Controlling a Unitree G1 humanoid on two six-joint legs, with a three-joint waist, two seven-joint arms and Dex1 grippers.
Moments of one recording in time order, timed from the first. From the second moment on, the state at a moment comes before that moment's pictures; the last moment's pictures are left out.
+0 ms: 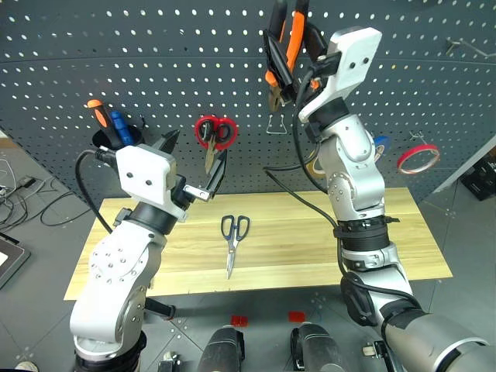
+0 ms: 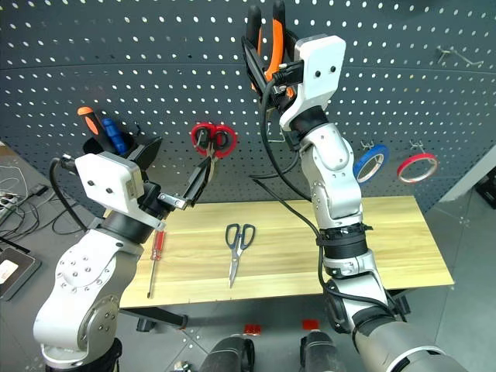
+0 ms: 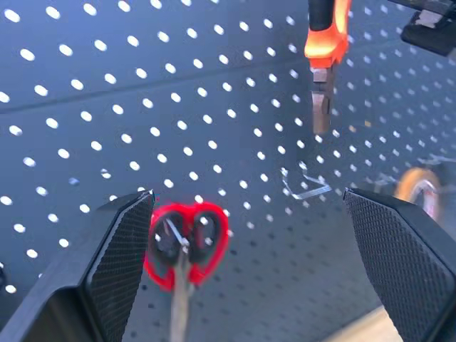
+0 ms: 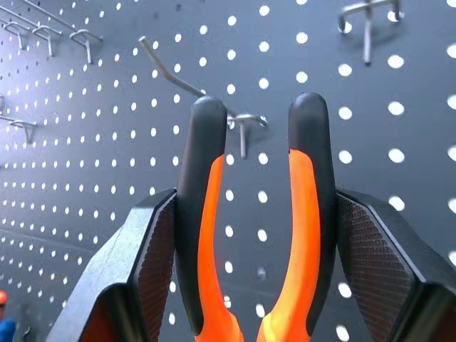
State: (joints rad) left arm -0.20 0.36 0.12 -0.77 -0.28 0.54 -0.19; right arm -0.95 0.02 -0.03 0.14 0.18 0.02 0.26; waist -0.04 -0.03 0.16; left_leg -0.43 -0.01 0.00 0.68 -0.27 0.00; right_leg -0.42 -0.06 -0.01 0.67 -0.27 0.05
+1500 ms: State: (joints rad) left arm -0.31 0.30 0.05 -0.62 -0.22 0.54 -0.20; right arm -0.96 0.03 -0.01 0.70 0.00 -0.32 0.13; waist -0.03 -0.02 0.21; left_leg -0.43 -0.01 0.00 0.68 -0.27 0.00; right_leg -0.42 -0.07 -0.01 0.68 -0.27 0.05
